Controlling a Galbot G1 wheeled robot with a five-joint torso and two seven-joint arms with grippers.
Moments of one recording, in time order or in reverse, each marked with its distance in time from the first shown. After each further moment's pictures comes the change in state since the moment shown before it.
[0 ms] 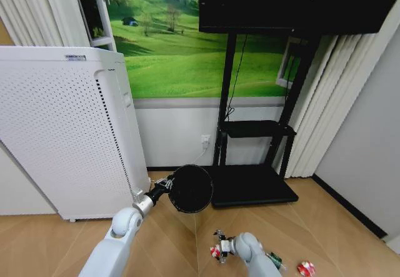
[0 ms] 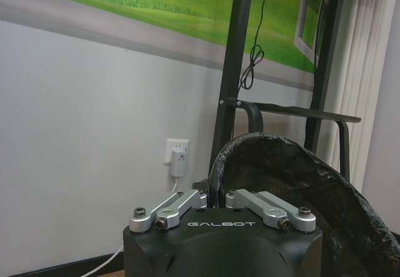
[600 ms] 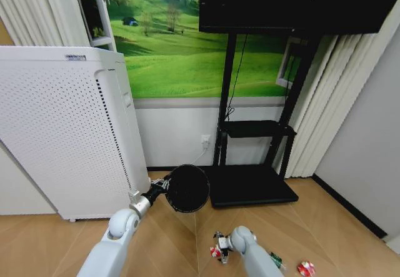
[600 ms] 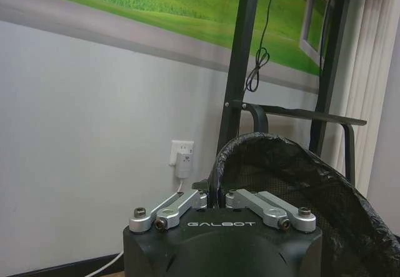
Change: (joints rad) left arm 0.010 -0.007 -0.017 -0.004 0.001 -0.001 0.000; right arm 0.073 -0.024 -0.071 -0.073 -0.027 0.009 -0.084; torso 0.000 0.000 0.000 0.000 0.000
